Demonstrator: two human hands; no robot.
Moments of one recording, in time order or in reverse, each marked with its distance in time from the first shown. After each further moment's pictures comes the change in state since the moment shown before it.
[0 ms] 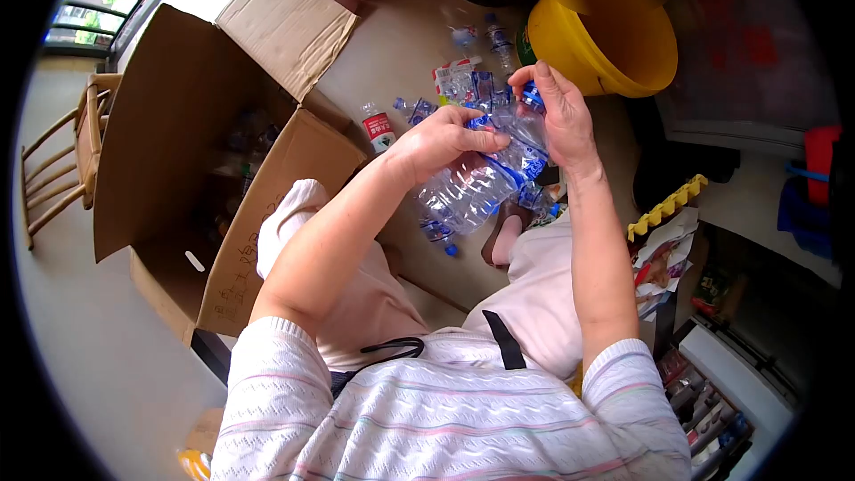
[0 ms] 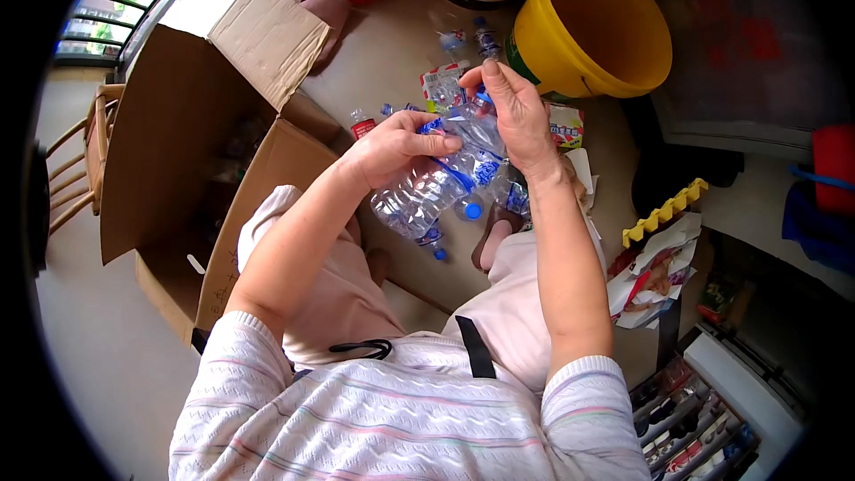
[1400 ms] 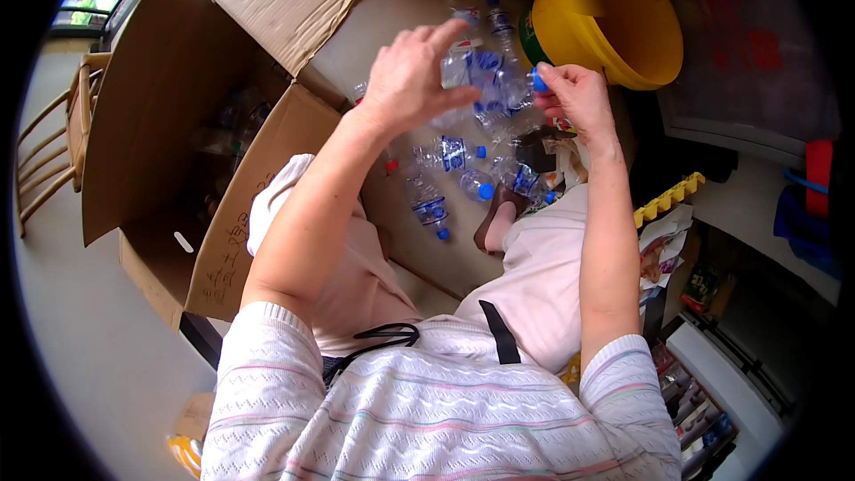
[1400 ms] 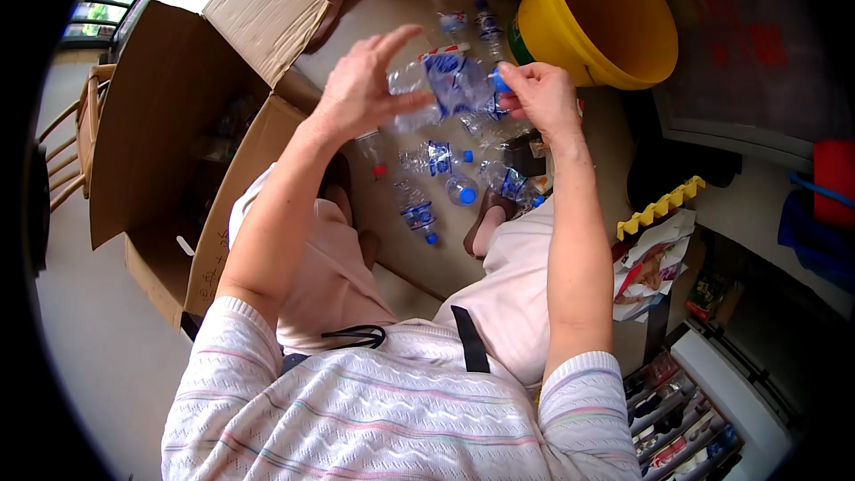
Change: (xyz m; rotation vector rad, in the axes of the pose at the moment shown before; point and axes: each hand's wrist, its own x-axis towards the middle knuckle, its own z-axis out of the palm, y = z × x) left_hand -0.012 0.031 -0.020 1.449 0.619 0.597; right_hand 0.009 0.015 -0.038 -0.374 0.183 0.338
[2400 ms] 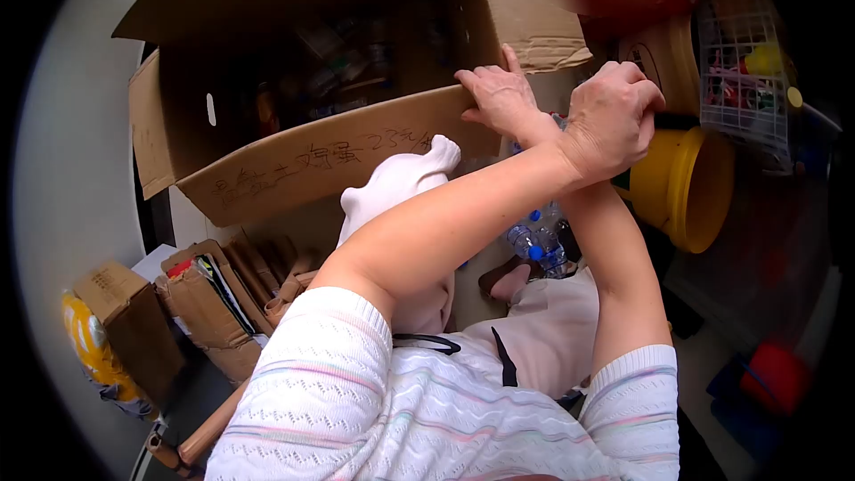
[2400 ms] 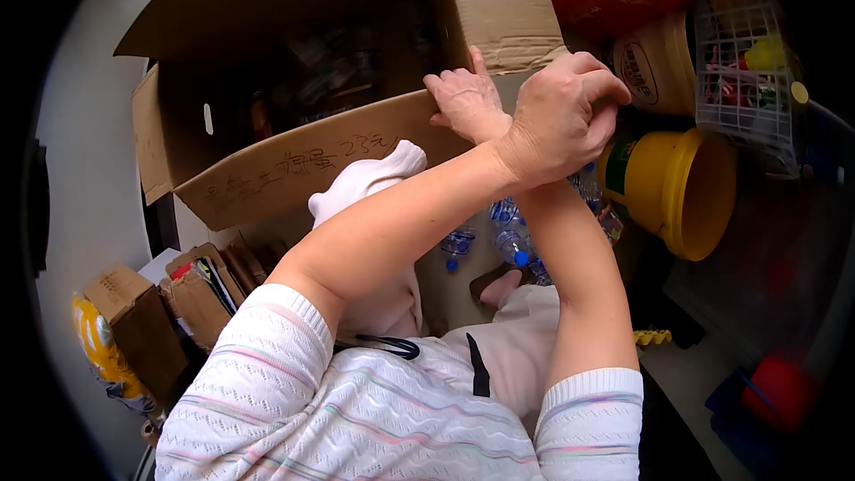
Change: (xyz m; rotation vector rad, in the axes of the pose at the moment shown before) left_hand -0.019 -0.025 -0.057 -0.535 0.873 -0.087; right_hand 0.027 -0.065 0.317 -1.523 -0.717 -1.057
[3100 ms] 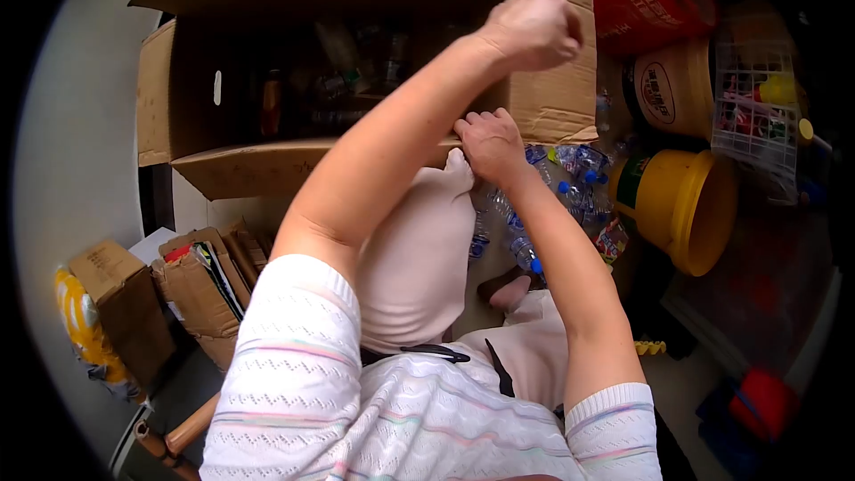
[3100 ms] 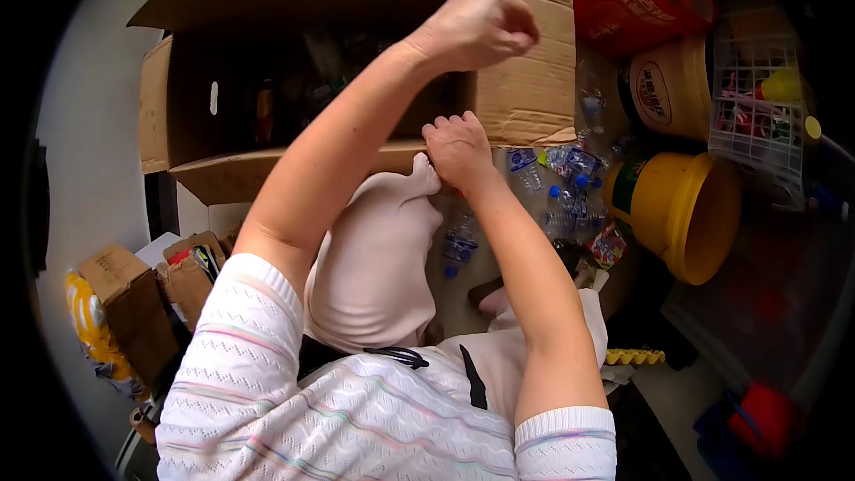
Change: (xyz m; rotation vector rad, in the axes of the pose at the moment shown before) left_hand 0.068 -0.071 -0.100 0.391 -0.530 -0.227; right_hand -0.013 -0.042 0.050 0.057 0.106 -0.067
